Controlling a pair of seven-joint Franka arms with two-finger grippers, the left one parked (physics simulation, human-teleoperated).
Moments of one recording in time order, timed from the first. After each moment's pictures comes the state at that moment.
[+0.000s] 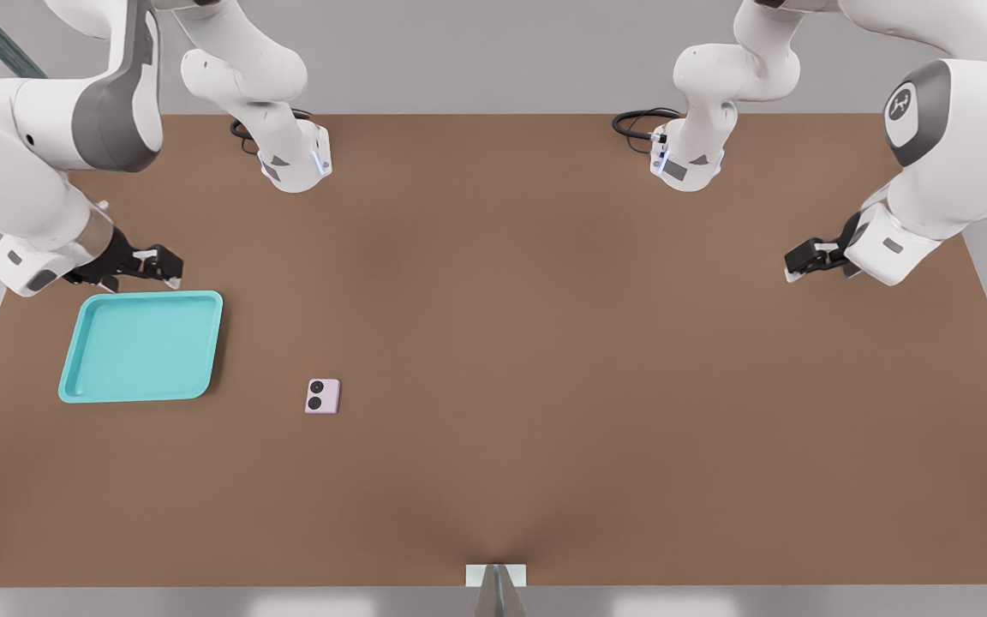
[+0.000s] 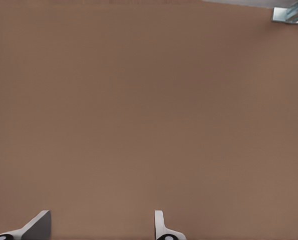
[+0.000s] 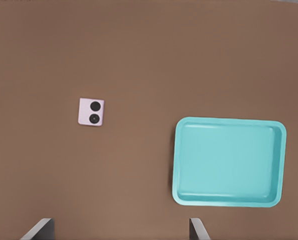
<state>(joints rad) -0.01 0.08 0.04 -1.47 -0.05 1.50 -0.05</state>
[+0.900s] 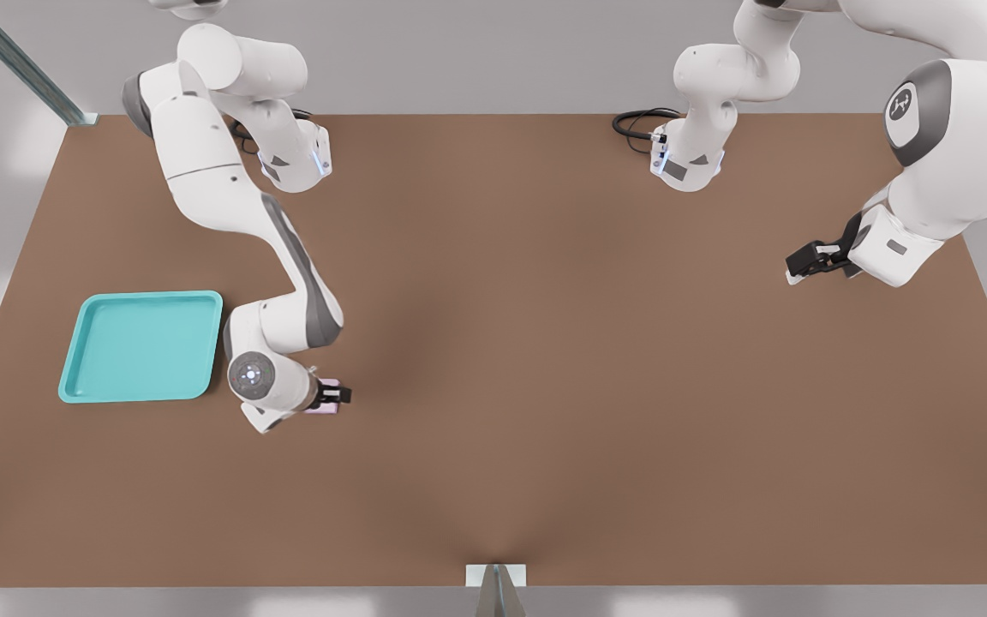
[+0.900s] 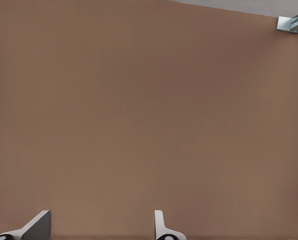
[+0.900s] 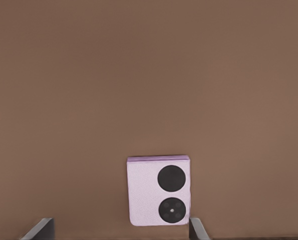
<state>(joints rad) 0.16 0.65 0.11 -1.57 -0.02 2.09 0.33</state>
